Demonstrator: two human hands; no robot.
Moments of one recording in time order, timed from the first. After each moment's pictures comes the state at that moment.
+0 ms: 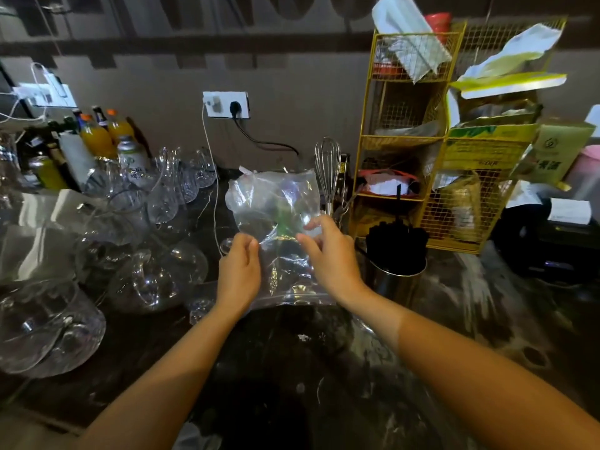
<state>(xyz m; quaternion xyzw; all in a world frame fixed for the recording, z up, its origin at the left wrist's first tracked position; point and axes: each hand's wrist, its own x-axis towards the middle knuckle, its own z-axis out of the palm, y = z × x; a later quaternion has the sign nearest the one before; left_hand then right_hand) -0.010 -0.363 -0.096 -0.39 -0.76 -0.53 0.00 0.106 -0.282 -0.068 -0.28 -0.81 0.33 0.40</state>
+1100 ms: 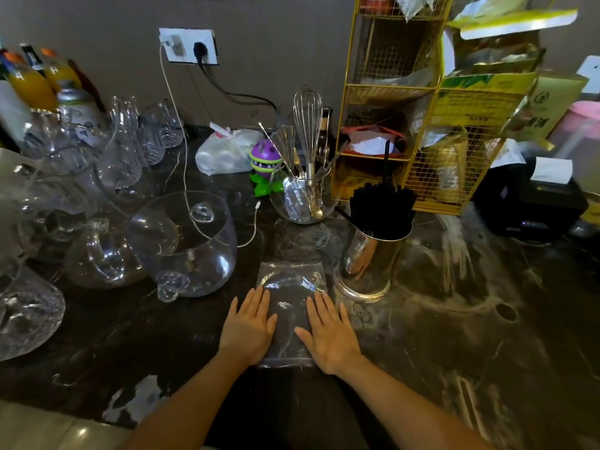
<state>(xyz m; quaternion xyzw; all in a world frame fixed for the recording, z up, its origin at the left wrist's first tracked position) 0.013 -0.377 -0.265 -0.55 -0.83 -0.03 -0.08 0.167 -0.295 -0.264 -0.37 -0.92 0.14 -0.06</state>
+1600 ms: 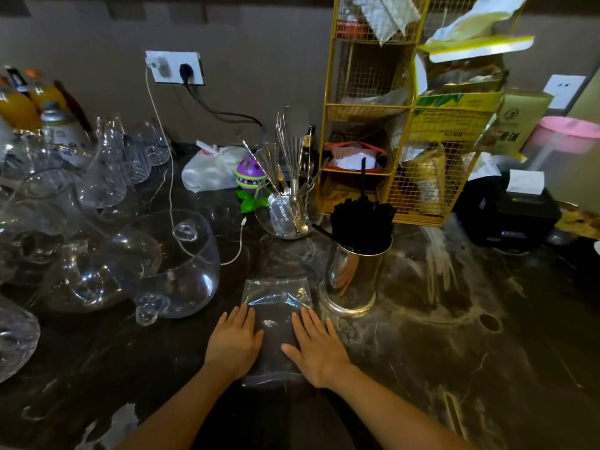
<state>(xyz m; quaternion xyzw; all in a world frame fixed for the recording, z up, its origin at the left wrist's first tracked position) 0.013 -0.366 -0.252 -0.54 -0.84 -0.01 -0.09 0.169 -0.287 -0.249 -0.35 -0.91 0.19 -0.08</state>
